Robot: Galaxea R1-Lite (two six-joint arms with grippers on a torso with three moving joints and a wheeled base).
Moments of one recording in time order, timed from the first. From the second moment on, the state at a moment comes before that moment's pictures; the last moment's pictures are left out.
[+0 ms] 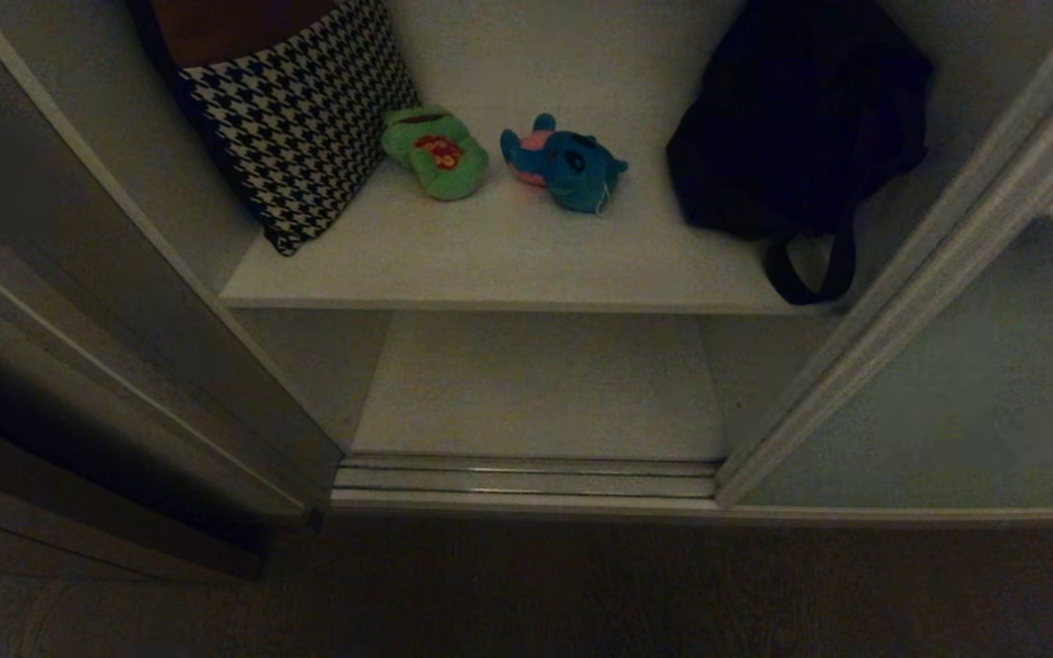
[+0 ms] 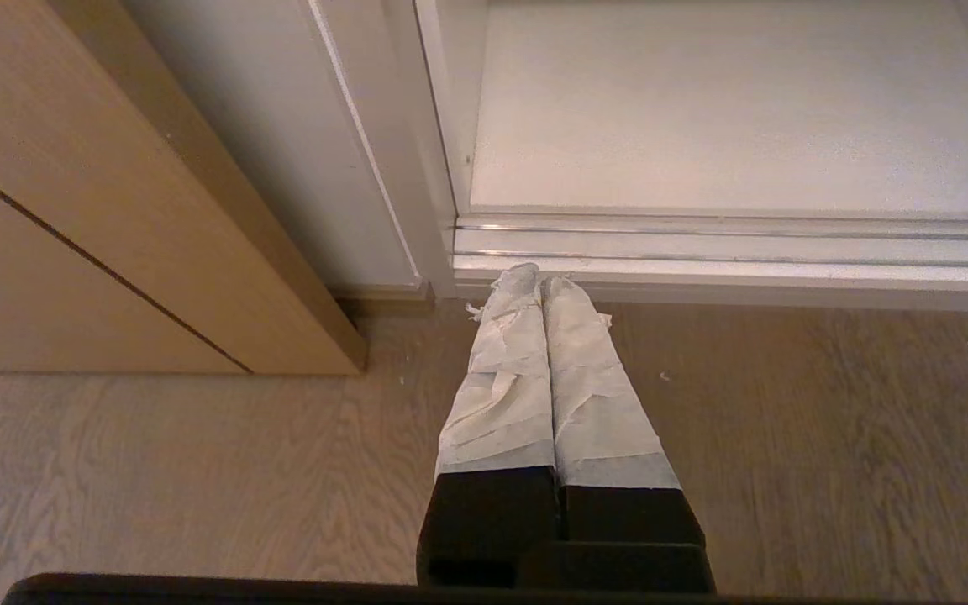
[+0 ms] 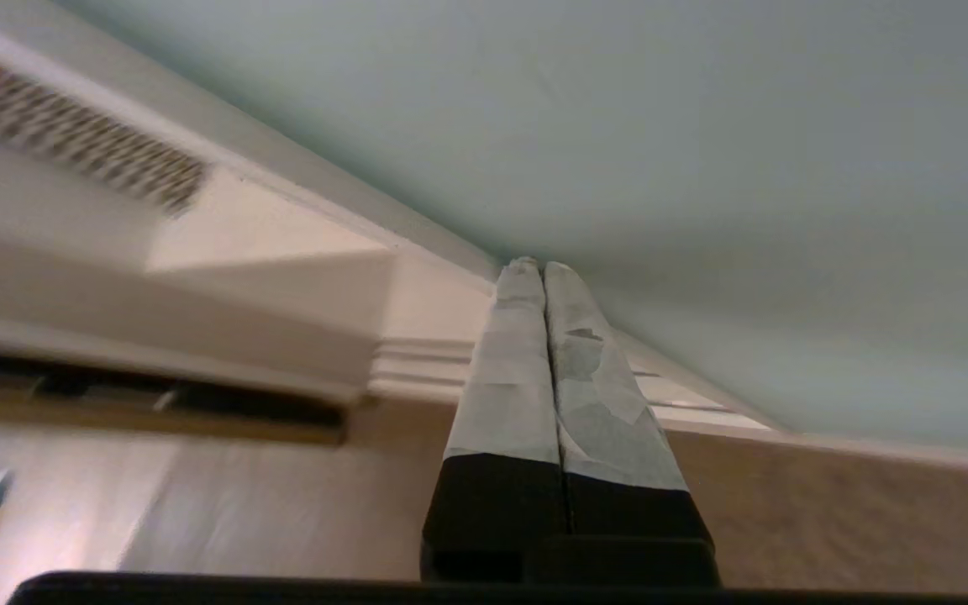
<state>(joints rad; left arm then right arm) 0.02 0.00 0.00 0.00 -0.02 0.05 -0.15 1.24 -1.15 -0.06 0.59 0.45</state>
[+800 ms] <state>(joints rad) 0.02 0.00 0.00 0.00 -0.02 0.05 0.21 0.96 -0.95 0.02 0.68 0.30</state>
